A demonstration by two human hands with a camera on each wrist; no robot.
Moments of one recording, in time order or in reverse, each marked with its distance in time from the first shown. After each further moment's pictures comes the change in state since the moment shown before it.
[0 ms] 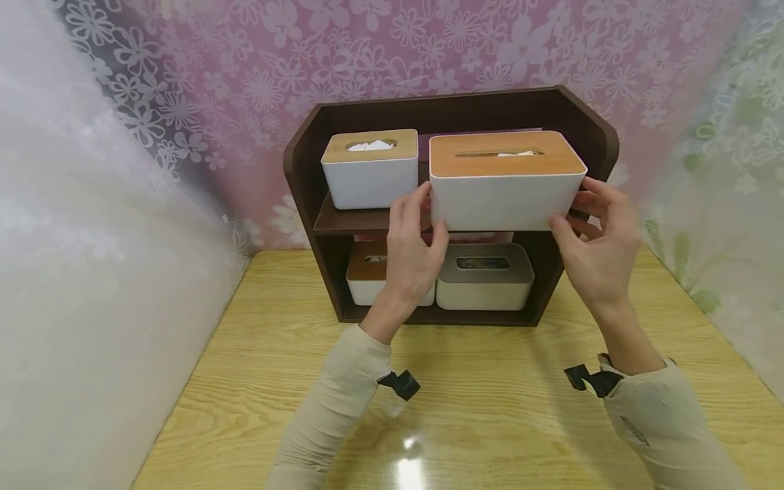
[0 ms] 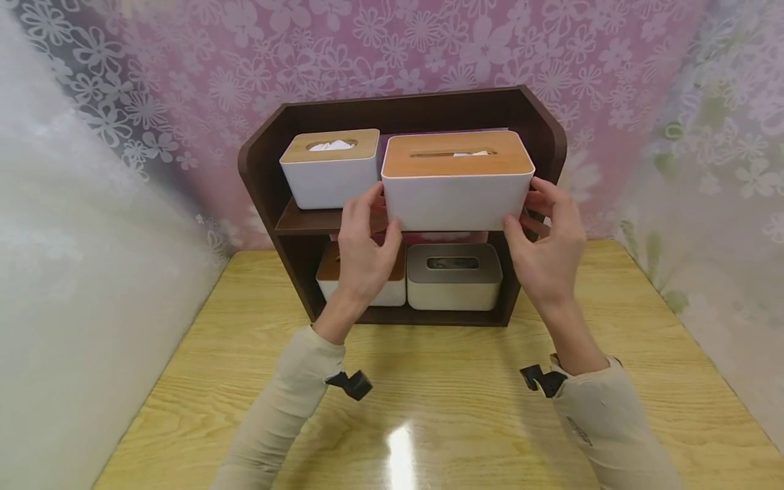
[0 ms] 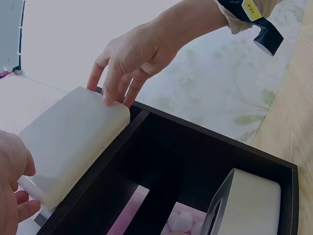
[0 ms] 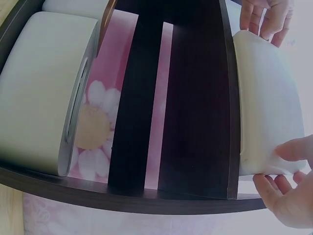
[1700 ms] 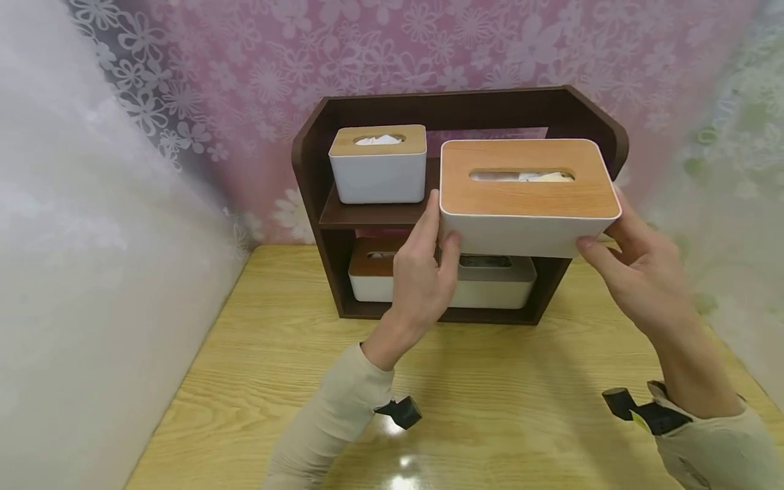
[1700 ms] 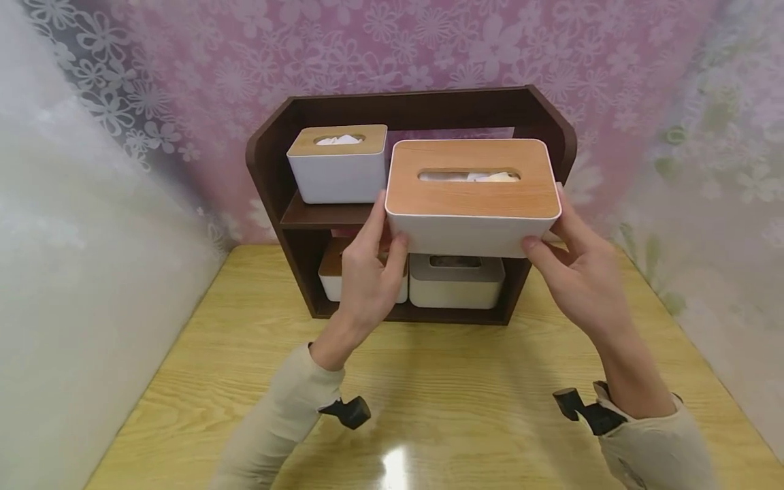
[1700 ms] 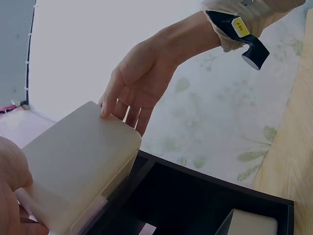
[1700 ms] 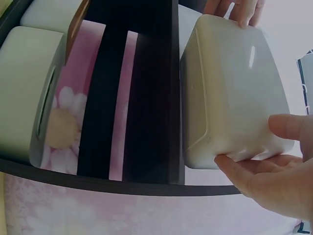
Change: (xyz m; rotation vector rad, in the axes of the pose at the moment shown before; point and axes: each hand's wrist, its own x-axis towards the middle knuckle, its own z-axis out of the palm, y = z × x) left_hand -0.020 0.038 -0.025 -0.083 -0.069 0.010; right_hand -0.003 -0.051 -0.045 0.114 -0.472 0.155
